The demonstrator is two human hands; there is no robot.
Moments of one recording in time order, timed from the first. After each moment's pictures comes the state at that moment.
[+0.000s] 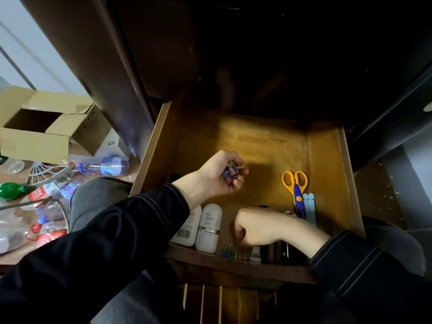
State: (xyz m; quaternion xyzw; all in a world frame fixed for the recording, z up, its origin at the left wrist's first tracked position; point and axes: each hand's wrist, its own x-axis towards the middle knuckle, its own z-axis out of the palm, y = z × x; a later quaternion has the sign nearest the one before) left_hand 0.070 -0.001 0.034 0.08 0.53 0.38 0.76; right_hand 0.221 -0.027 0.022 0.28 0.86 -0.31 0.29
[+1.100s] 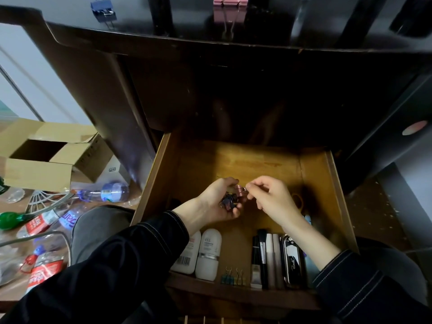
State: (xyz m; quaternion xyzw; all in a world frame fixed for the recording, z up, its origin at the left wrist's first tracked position) left_hand 0.074 -0.001 0.036 0.08 0.55 0.35 0.75; right_hand 0.230 0.017 0.039 0.53 0.66 -0.47 -0.27
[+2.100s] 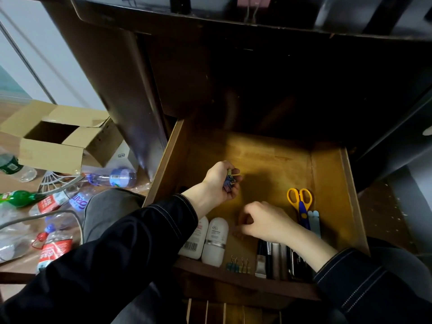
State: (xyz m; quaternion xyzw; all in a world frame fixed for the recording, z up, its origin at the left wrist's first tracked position) left_hand 0.060 0.005 0.036 0.03 0.60 0.44 0.66; right_hand 0.221 -0.005 0.007 0.41 0.86 -0.28 0.11
